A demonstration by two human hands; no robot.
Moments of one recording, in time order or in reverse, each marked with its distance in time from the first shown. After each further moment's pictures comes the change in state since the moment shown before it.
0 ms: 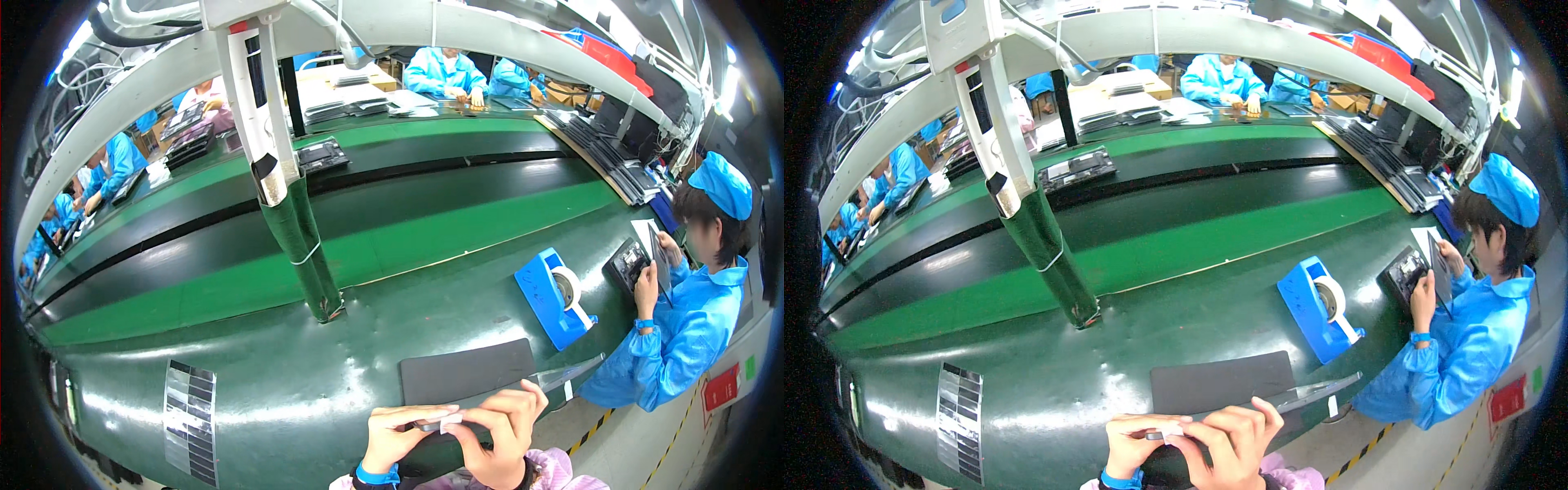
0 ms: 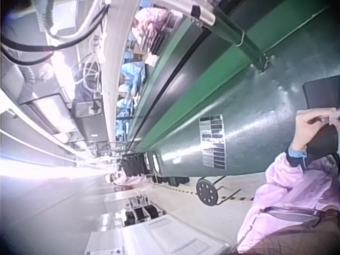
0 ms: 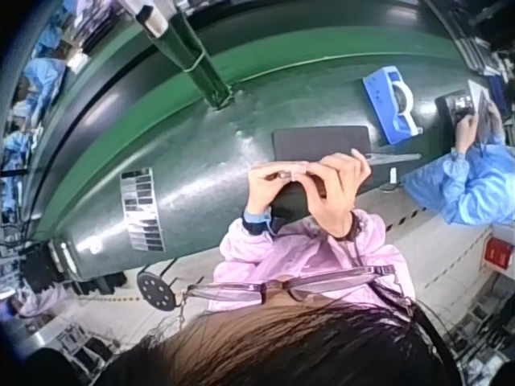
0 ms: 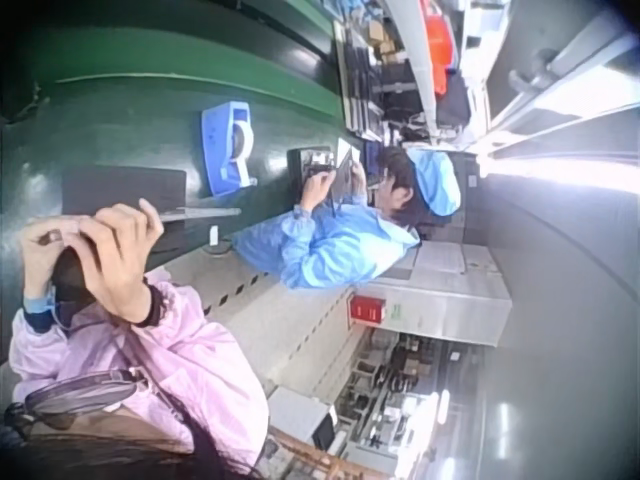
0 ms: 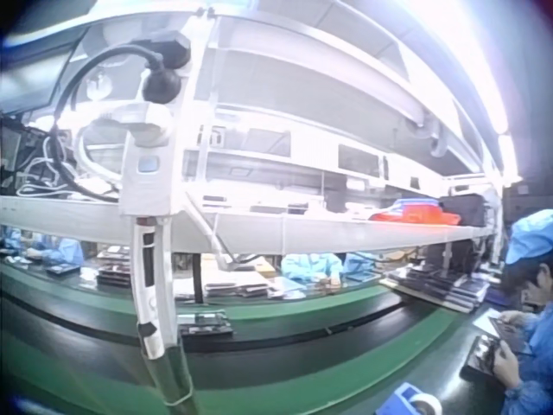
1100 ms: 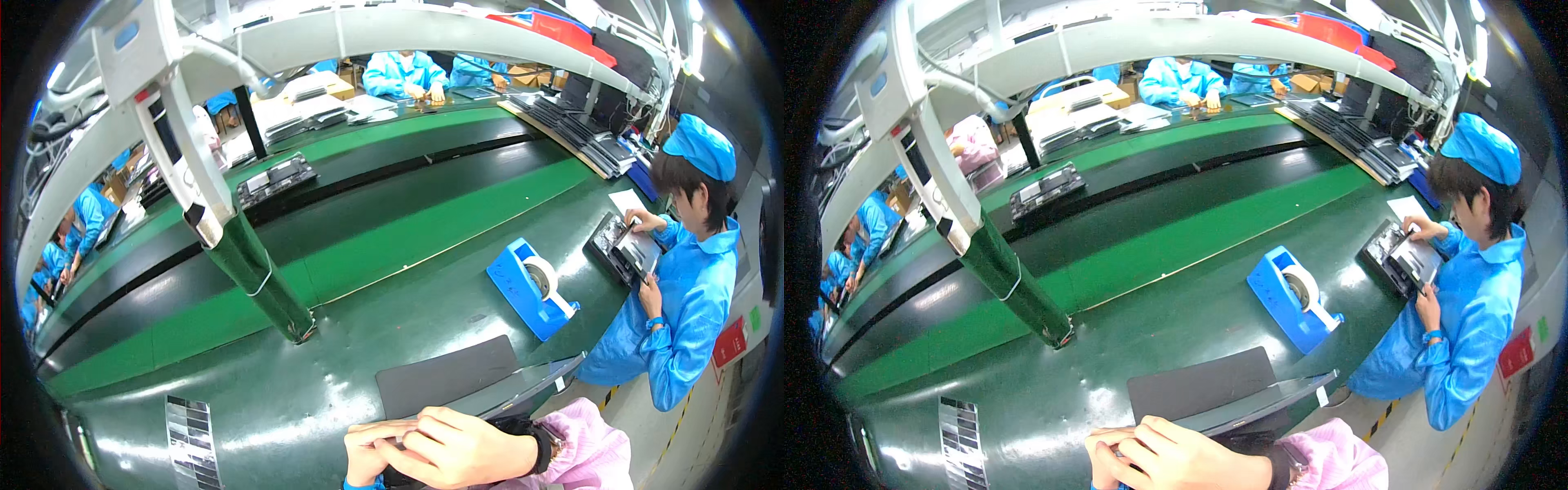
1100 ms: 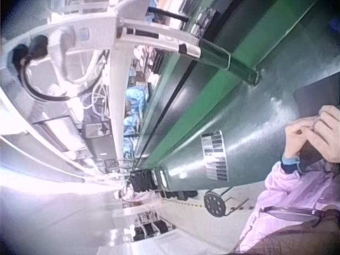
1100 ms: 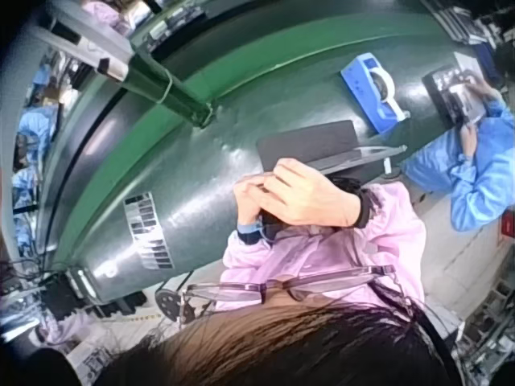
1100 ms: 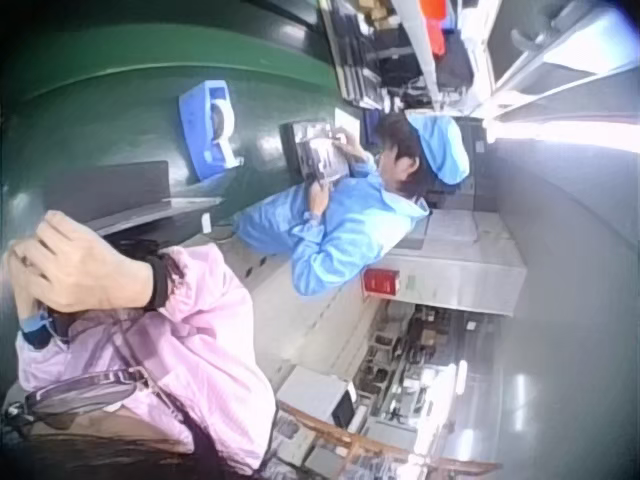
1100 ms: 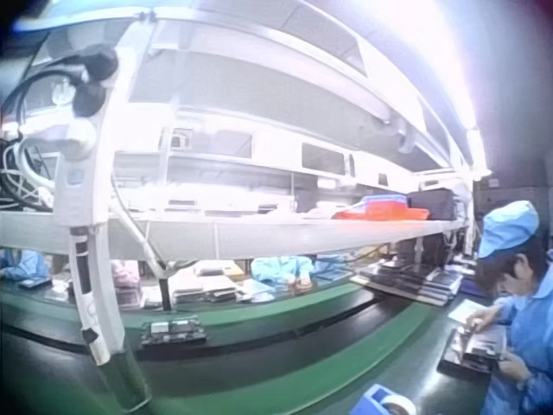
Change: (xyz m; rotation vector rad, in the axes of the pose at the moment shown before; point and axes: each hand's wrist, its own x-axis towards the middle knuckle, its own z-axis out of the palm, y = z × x) left_hand -0.004 -0.016 -0.008 -0.003 0.013 0.052; right_hand 0.033 0.022 -0.005 -0.025 -0.528 -0.358
